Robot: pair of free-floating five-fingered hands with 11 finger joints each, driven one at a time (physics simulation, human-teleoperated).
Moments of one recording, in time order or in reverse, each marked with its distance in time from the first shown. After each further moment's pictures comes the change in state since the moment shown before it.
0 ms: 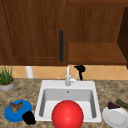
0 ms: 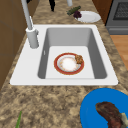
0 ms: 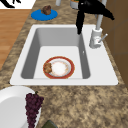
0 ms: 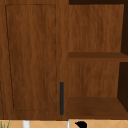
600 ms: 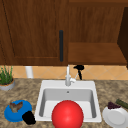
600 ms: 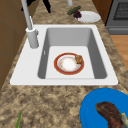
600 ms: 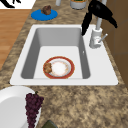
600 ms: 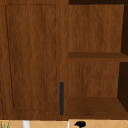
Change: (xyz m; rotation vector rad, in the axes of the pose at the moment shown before) left hand 0.000 0.000 0.000 0.000 0.000 0.000; right hand -0.005 -0.001 -0.047 0.225 0.013 -0.023
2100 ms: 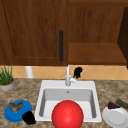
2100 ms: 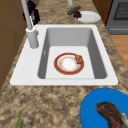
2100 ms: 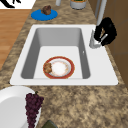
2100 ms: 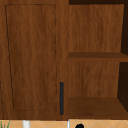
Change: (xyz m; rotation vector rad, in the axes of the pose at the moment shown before) left hand 0.000 0.000 0.000 0.000 0.000 0.000; right hand -0.016 0.032 -0.098 0.401 0.020 -0.116
